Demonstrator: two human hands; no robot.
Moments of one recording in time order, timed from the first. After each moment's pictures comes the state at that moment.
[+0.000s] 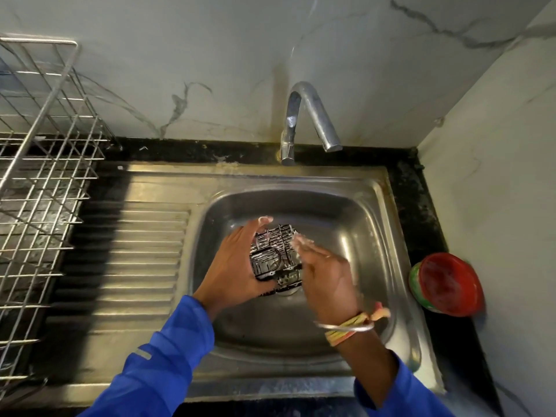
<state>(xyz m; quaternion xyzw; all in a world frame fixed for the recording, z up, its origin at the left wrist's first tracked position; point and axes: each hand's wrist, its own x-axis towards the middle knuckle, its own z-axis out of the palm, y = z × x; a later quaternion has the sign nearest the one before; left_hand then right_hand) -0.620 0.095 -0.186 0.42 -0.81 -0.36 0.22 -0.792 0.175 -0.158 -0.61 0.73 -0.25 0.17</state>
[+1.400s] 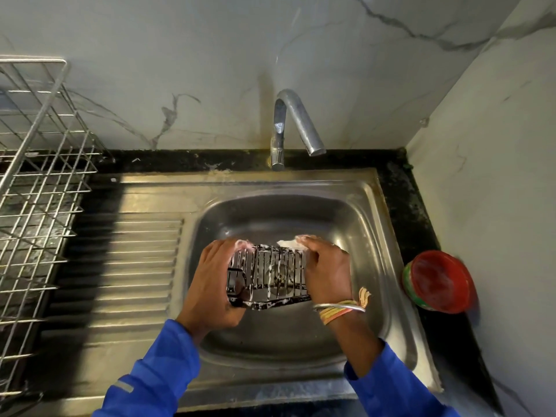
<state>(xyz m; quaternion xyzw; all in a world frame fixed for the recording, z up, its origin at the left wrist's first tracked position) -0.600 0.111 -0.187 0.35 -0.83 -0.28 0.33 -0.804 0.159 -0.159 -0.50 0.77 -0.37 0.14</state>
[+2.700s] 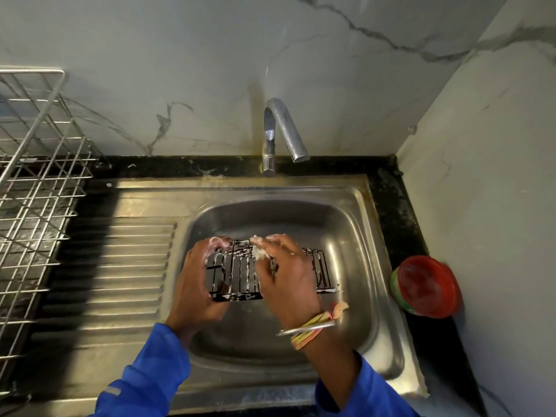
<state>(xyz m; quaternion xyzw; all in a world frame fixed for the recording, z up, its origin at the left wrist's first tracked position) -0.602 0.113 -0.192 0.37 -0.77 -0.34 0.40 -0.773 0.166 -0.123 -0.59 0.67 -0.43 0.18</state>
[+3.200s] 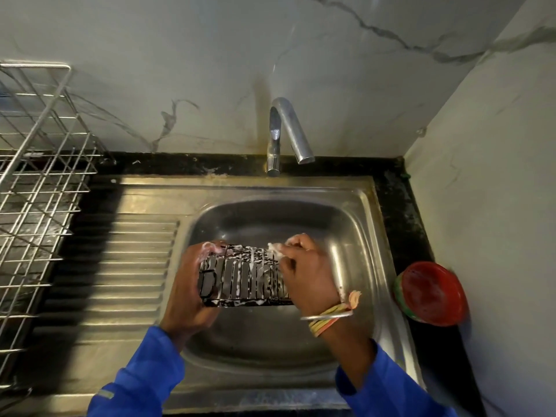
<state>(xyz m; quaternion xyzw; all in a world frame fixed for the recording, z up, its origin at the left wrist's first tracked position) -0.596 0.114 -0.181 0.34 -0.77 -0.33 0.43 -0.811 0.155 -0.158 -0.58 0.71 -0.35 0.19</state>
